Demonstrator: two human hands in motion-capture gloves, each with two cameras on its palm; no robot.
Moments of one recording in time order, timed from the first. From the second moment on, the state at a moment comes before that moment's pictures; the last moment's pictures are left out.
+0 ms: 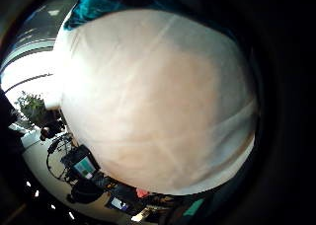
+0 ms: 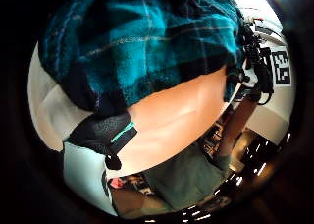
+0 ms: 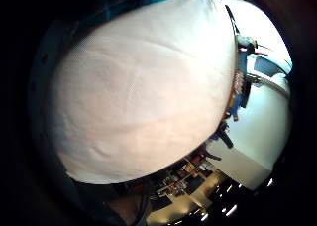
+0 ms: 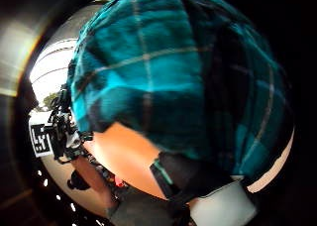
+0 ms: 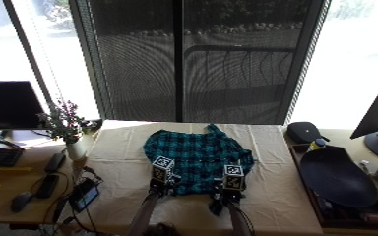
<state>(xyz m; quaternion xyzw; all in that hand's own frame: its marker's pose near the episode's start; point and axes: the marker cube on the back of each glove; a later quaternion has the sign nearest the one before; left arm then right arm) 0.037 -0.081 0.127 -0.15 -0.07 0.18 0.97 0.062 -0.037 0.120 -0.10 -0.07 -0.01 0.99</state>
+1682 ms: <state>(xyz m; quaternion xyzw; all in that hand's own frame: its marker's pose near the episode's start) 0.043 -0.186 0.104 -0.20 0.09 0.05 0.97 0.166 -0.088 0.060 -0.15 0.02 0.42 0.89</state>
